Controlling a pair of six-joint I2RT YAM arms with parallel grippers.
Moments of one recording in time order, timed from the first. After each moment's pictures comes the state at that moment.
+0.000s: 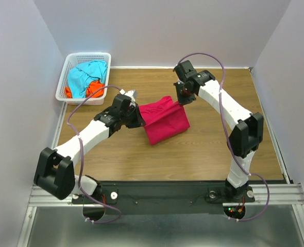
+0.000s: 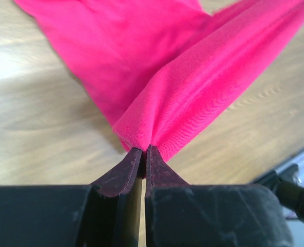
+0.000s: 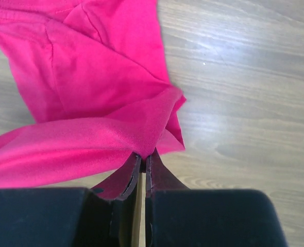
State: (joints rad) left arm -0.52 1.32 0.94 -0.34 0.17 -0.59; right arm 0.51 1.88 1.86 -1.04 0.16 0.30
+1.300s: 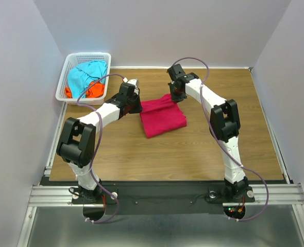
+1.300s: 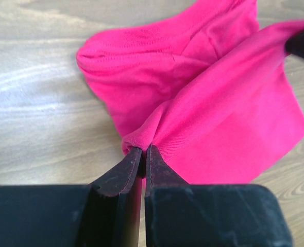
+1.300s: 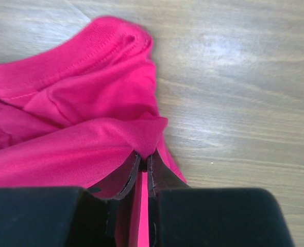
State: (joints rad) left arm -0.41 1.73 1.16 -0.18 0.07 -0.43; right arm 0.46 2.29 2.09 -0.86 0.19 0.27
